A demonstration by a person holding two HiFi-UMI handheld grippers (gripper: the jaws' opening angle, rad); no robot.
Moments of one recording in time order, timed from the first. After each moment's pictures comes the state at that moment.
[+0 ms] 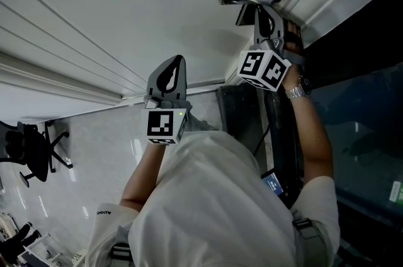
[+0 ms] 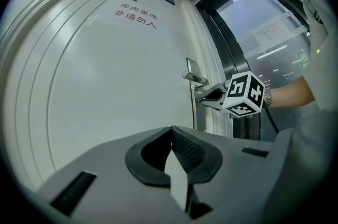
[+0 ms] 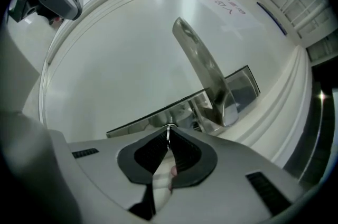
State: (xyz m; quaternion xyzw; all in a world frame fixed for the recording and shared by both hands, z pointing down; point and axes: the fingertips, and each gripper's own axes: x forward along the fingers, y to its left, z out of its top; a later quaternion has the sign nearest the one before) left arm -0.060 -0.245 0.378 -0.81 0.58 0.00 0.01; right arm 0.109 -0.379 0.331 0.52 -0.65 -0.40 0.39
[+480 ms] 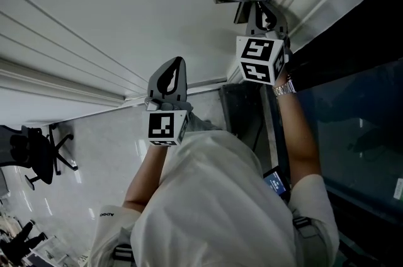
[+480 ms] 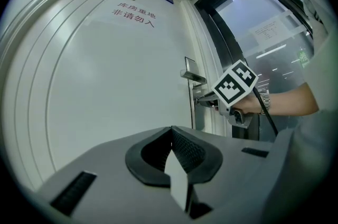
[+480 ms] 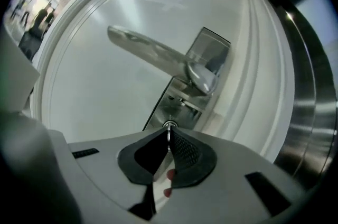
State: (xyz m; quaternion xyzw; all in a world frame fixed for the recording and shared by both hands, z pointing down) left arm -0.055 -0.241 0.378 -0.81 0.58 0.00 0.01; right arm 0.114 -0.384 0.324 0.62 -0.74 -0.16 0.23
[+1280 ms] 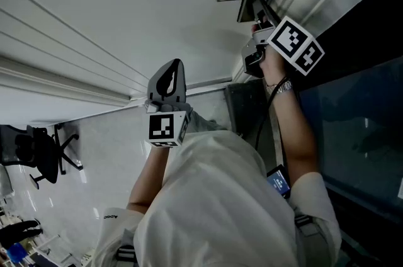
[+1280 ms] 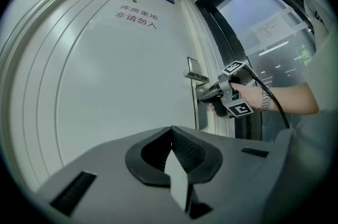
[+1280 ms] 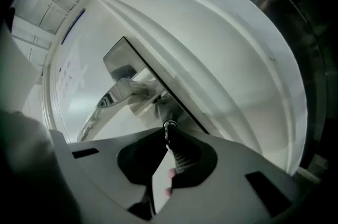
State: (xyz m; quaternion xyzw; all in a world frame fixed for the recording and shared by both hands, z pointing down) left arm -0.067 -0.233 0.383 -0.80 0.60 -0.01 0.01; right arm 0.125 -0.389 0.329 0.53 -0.78 0.31 -0.14
